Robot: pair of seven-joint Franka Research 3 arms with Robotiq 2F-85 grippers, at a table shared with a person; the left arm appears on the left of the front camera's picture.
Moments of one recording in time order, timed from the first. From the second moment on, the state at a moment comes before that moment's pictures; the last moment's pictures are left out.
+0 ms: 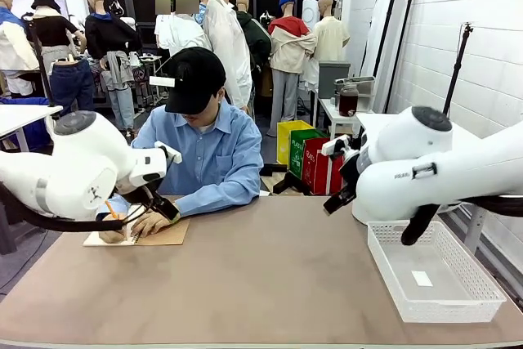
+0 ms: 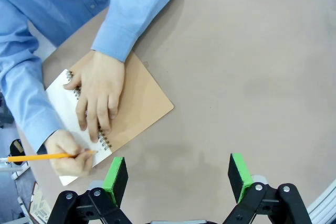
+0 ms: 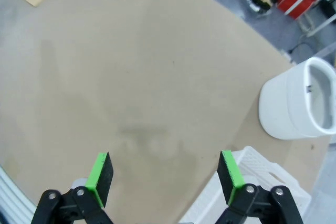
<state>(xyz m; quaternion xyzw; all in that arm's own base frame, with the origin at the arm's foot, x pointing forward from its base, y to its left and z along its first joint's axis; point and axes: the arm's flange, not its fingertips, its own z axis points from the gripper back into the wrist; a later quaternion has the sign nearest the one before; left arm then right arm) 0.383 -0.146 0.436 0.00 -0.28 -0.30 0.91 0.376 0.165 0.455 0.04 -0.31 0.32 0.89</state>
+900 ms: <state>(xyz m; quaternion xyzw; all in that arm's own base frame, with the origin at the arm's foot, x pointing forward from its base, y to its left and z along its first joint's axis) 0.347 -0.142 0.560 0.01 -0.32 -0.32 0.89 0.344 0.154 0.566 0.05 -0.34 0.36 0.87</state>
